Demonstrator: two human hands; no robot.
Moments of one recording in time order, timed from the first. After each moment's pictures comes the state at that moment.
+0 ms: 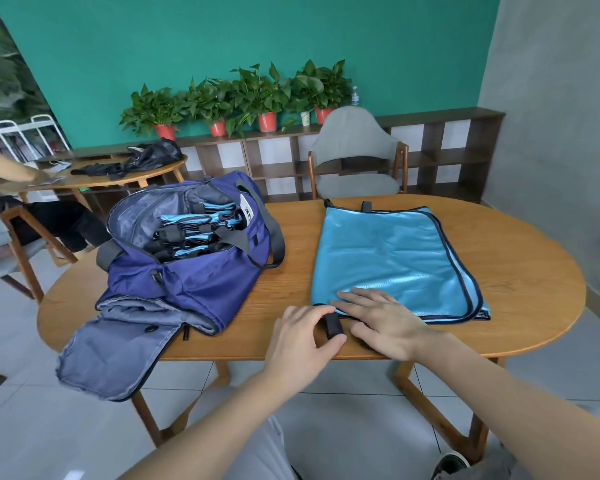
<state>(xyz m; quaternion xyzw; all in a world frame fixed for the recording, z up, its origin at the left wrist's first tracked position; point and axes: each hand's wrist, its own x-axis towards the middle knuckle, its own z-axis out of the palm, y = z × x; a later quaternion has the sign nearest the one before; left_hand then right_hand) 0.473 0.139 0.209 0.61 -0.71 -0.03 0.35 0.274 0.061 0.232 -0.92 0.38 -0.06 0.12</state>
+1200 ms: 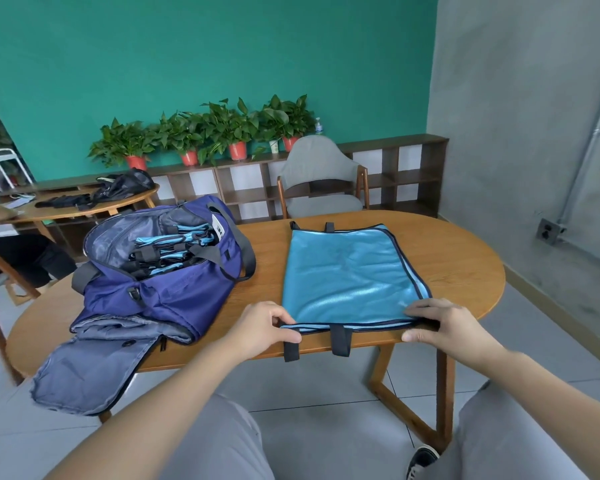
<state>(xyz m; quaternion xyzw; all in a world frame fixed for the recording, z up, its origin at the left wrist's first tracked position) 0.497 0.121 0.247 0.63 -0.71 -0.19 0.25 0.112 0.104 0.223 -0.79 0.53 -0.24 0.18</state>
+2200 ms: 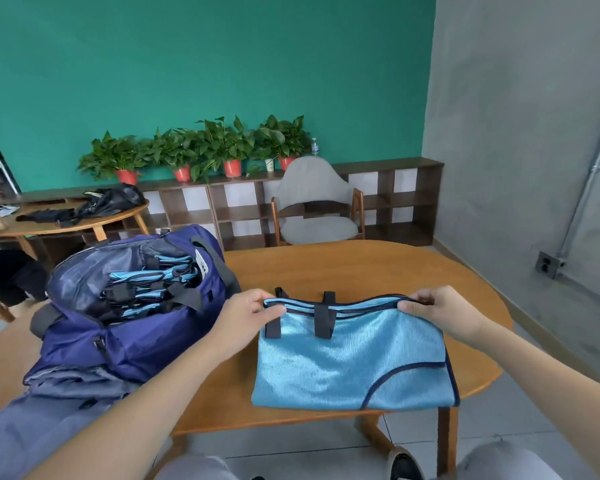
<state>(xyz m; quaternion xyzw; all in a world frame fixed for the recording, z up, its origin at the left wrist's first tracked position) 0.501 0.053 0.306 0.58 -0.66 -0.27 0.41 0.123 0.020 0.315 -0.69 0.55 -0.32 0.35</state>
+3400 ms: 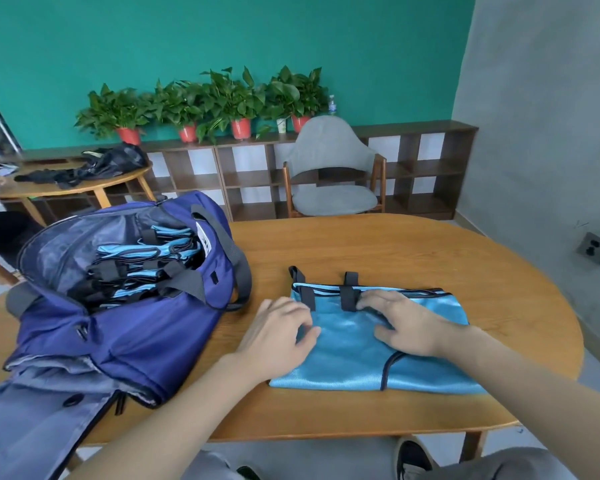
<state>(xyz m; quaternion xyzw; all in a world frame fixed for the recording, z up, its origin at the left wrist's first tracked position) 0.493 0.018 0.228 0.55 -0.81 0.04 0.23 0.214 -0.043 0.250 -0.89 0.42 -0.08 0.16</state>
